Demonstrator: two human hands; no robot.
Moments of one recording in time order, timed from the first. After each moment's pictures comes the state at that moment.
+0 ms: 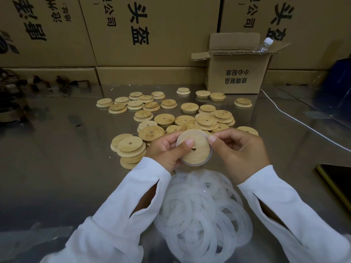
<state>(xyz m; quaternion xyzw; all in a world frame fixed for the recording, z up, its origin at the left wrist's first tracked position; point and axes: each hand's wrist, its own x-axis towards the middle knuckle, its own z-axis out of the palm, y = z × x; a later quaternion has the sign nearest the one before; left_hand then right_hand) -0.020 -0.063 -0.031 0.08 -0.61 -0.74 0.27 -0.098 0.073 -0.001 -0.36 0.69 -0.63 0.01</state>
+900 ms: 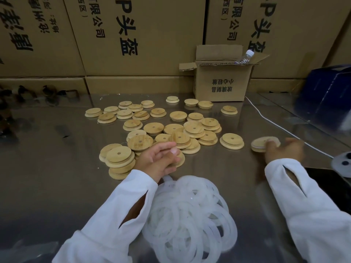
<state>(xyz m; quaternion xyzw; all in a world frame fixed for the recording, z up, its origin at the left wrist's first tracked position) -0.019 -0.059 -0.030 0.17 -0.61 -0.72 0.28 -0.228 0.123 -0.028 0.08 0.83 -0.54 -0.11</state>
